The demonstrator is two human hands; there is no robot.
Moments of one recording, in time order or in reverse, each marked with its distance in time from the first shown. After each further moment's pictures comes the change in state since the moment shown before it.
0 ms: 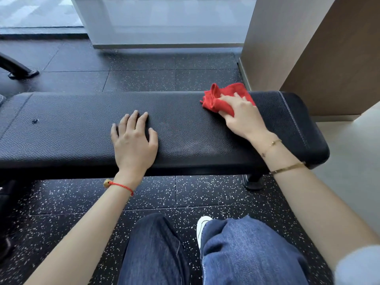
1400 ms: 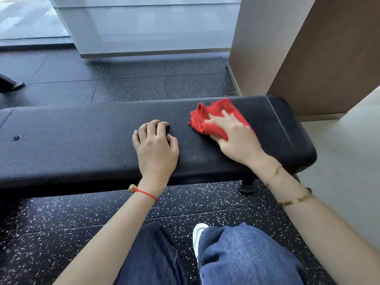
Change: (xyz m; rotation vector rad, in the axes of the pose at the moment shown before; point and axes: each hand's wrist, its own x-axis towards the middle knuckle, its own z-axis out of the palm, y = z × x) left_hand -0.005 0.071 0.018 -0.091 0.073 0.065; right_hand -0.039 0.010 0.003 0.030 -0.007 -0.091
